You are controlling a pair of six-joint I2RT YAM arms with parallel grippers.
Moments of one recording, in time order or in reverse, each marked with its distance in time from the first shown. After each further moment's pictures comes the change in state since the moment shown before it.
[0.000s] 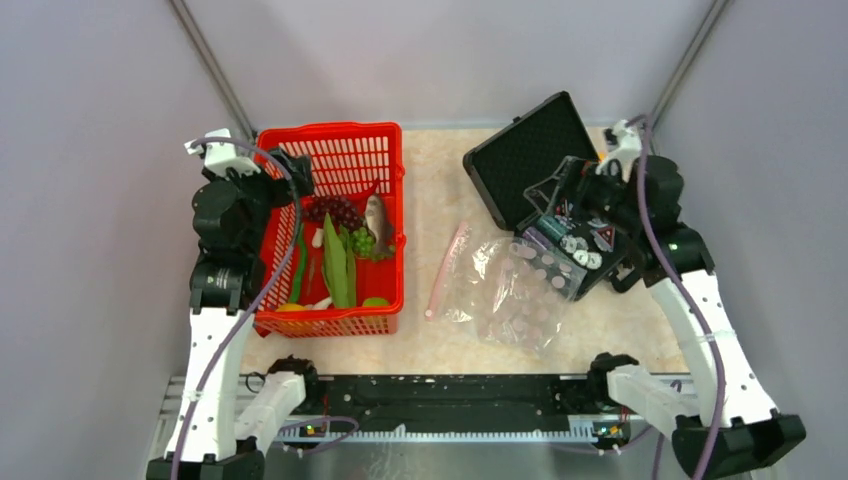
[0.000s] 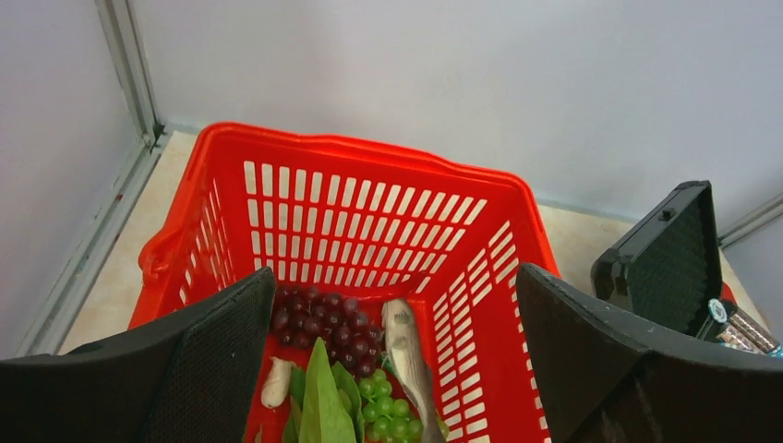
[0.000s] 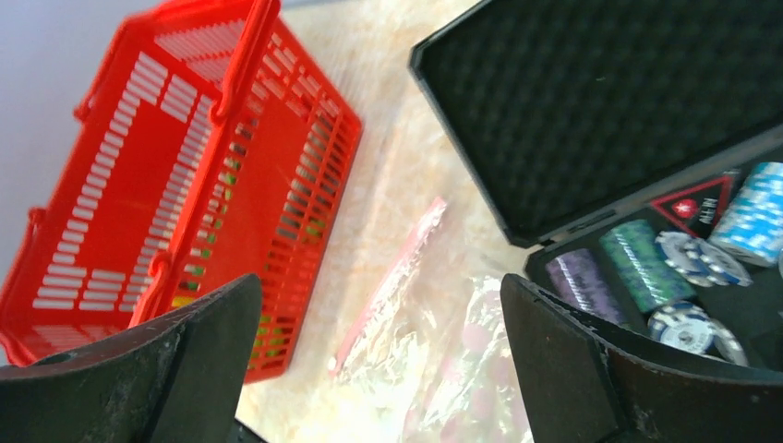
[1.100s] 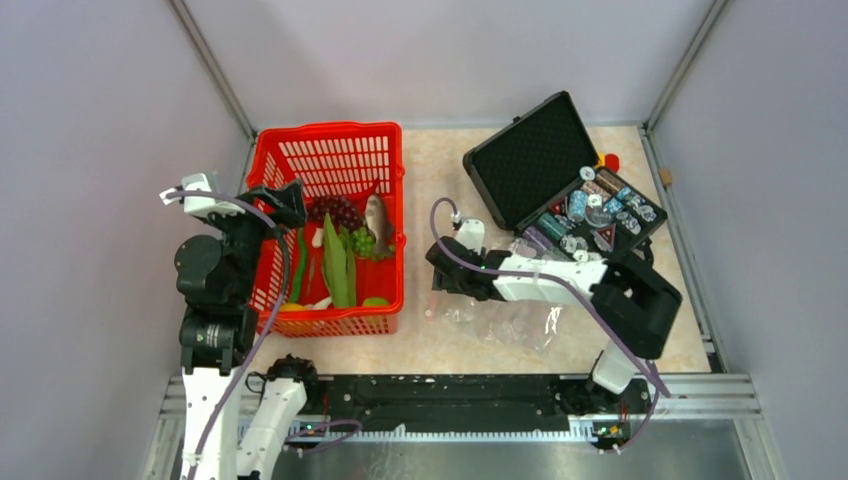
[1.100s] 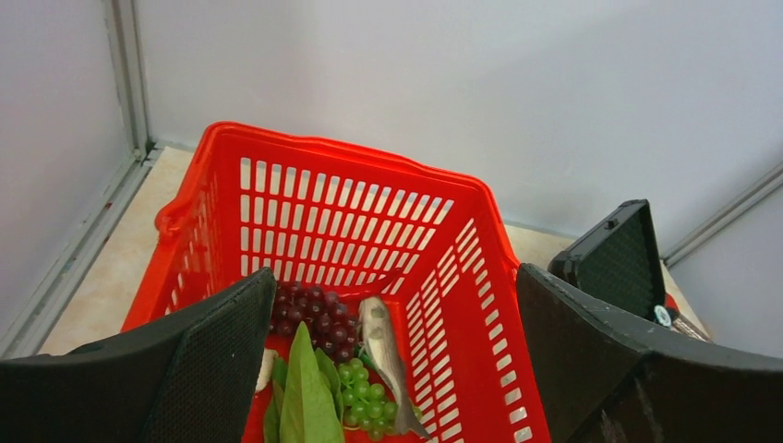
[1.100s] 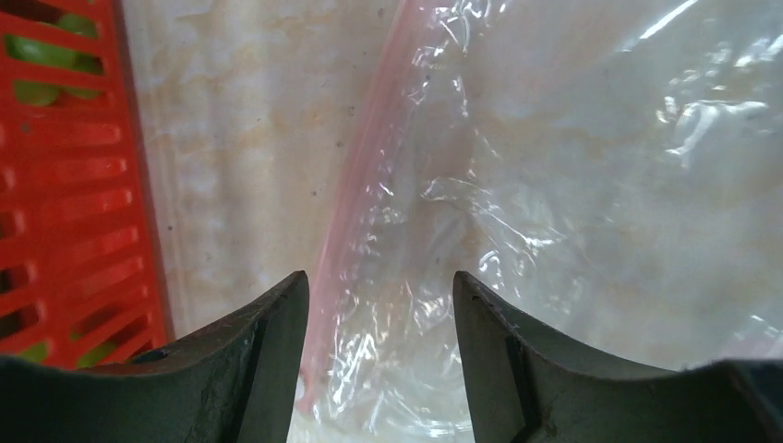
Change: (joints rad) left arm -0.001 -0.229 -0.092 -0.056 0.016 -0.064; right arm 0.870 0.686 -0.121 0.160 0.820 0.483
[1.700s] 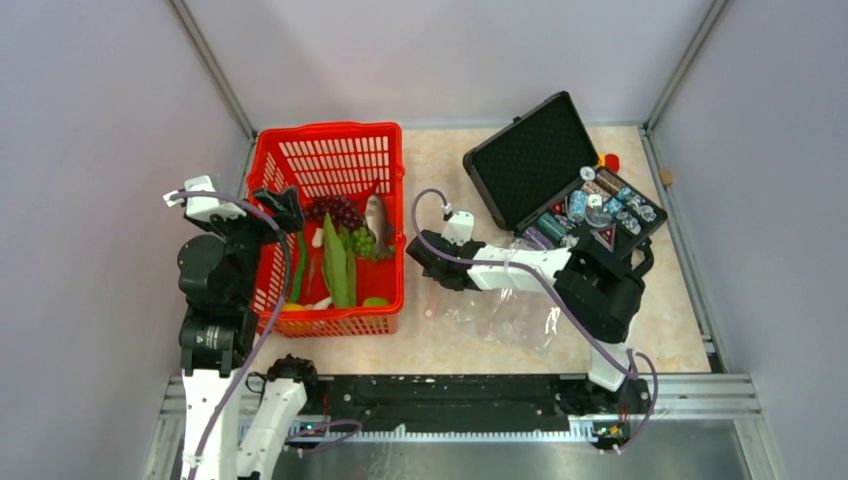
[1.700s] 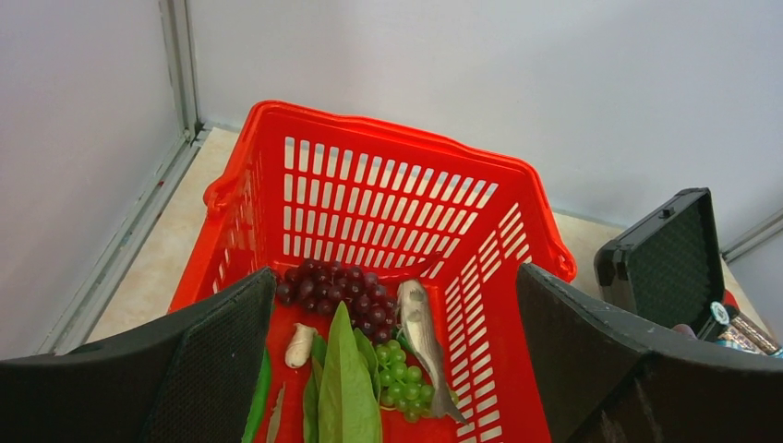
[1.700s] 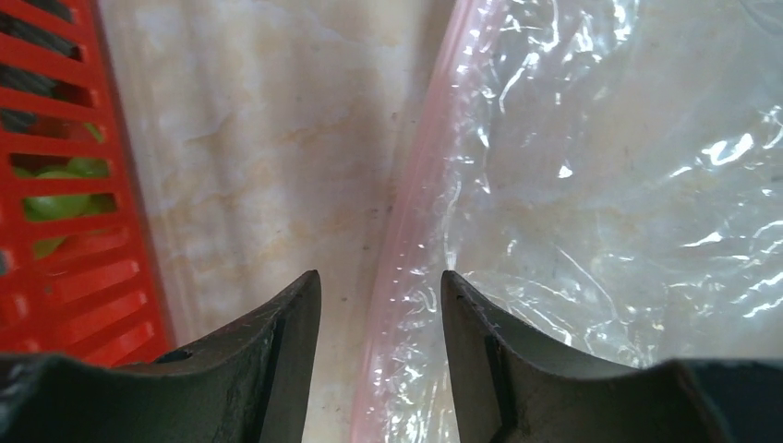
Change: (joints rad) left arm 0.000 -0.013 0.000 -0.064 -0.077 0.057; right arm 0.006 0.243 0.210 -0.034 0.159 0.097
